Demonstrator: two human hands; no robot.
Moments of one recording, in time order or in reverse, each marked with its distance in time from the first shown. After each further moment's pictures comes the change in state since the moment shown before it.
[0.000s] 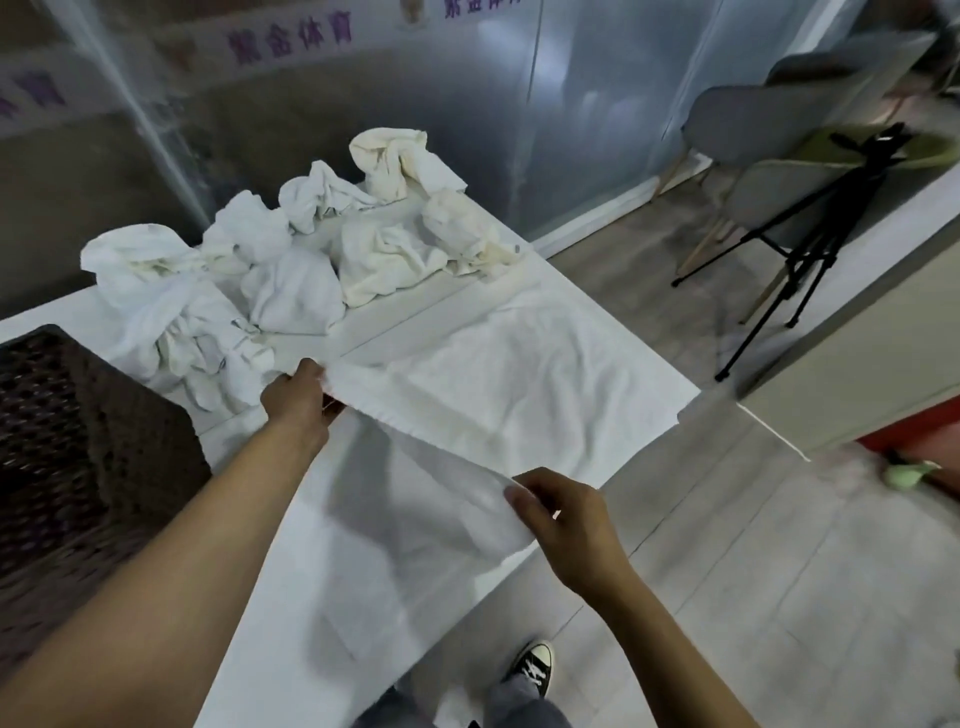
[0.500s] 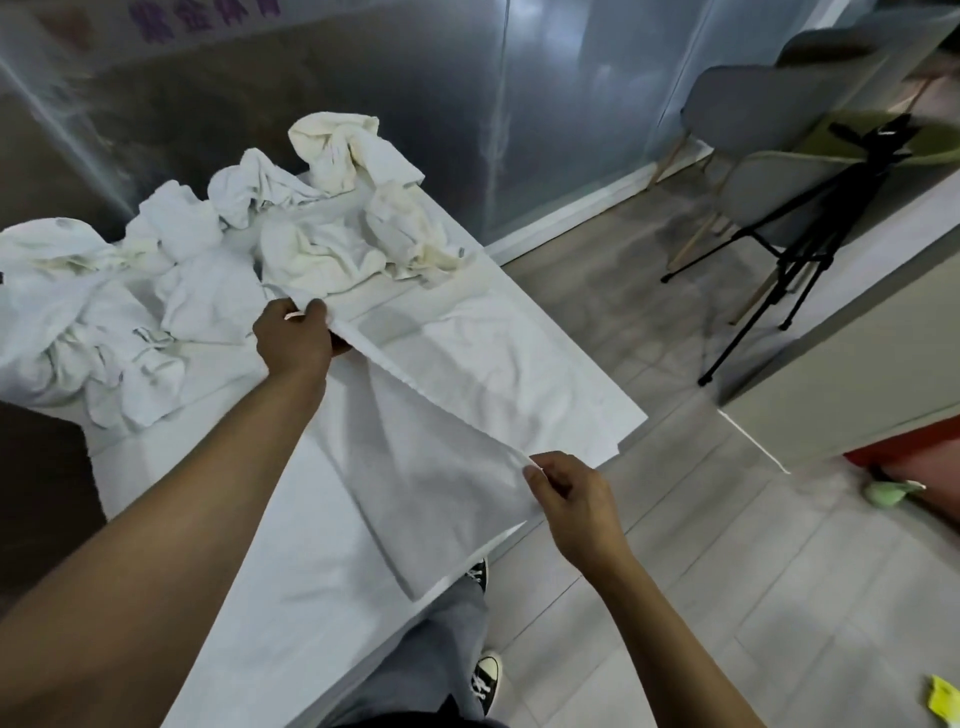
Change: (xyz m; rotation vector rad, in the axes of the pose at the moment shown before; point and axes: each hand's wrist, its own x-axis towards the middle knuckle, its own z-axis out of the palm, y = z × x) left_hand -0.029 -0.008 0.179 0.248 0.012 0.342; right_hand 0.087 0.086 -0.141 0.071 0.075 0.143
